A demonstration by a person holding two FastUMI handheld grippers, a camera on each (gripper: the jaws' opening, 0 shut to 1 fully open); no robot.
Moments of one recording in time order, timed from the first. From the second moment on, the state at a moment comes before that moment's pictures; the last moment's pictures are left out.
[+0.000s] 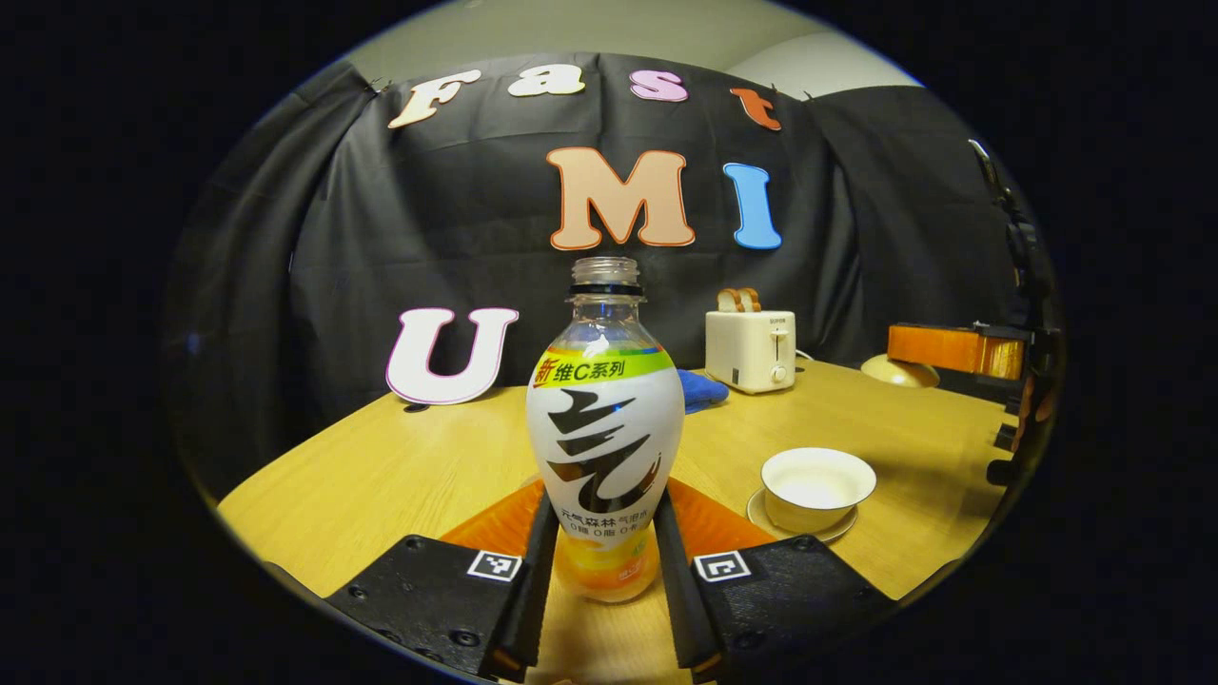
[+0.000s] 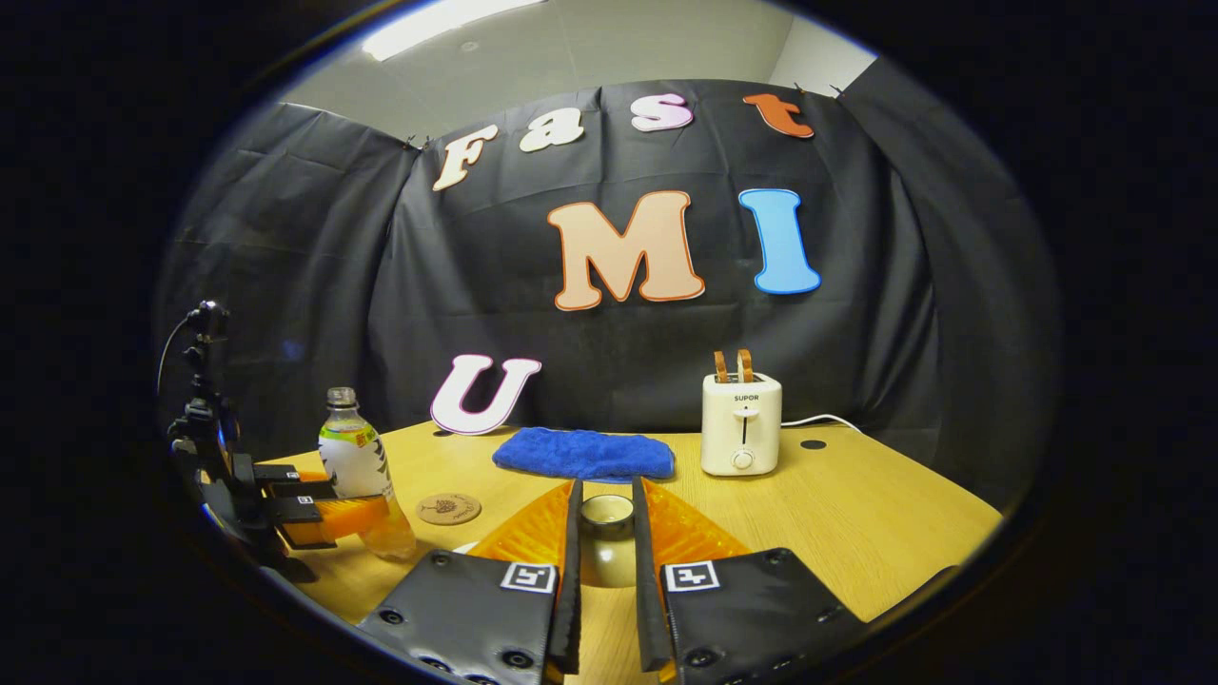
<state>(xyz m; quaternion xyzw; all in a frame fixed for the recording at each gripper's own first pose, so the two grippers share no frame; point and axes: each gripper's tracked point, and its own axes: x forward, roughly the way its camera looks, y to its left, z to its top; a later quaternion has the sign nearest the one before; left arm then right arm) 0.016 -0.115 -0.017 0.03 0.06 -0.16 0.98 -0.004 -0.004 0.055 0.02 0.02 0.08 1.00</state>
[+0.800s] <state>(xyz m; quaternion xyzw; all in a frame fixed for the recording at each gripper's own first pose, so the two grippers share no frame) 0.036 -0.126 -0.005 0.32 0.02 -0.16 0.93 -0.009 -0.020 0.070 0.03 0.01 0.07 1.00</state>
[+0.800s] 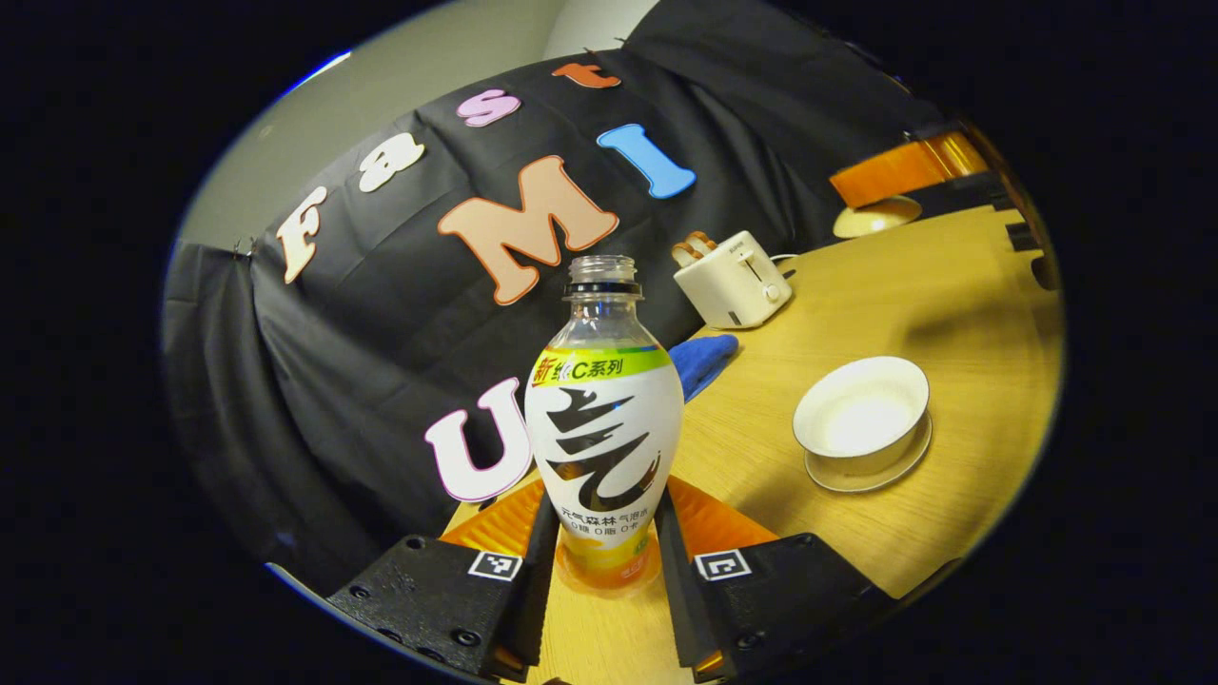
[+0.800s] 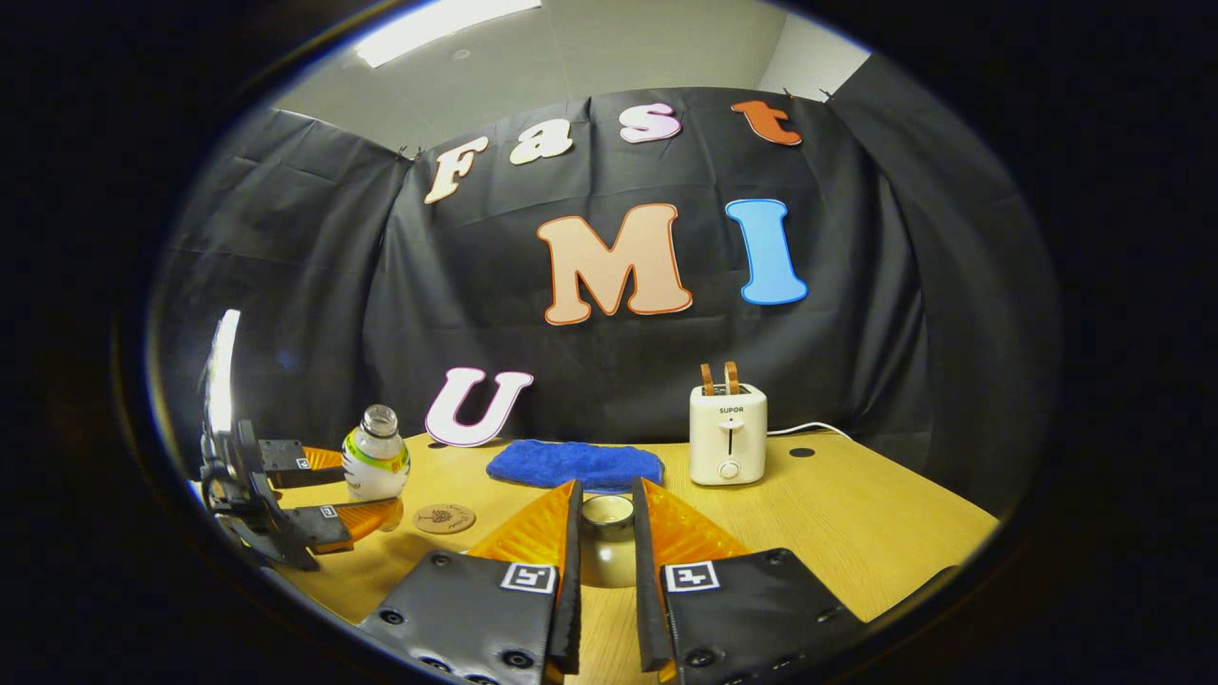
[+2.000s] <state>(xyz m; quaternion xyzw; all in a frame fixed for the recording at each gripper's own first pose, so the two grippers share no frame) 0.050 -0.115 -0.026 0.60 0.00 -0.17 0.79 -0.009 -0.023 0.067 0.02 0.02 0.07 1.00</state>
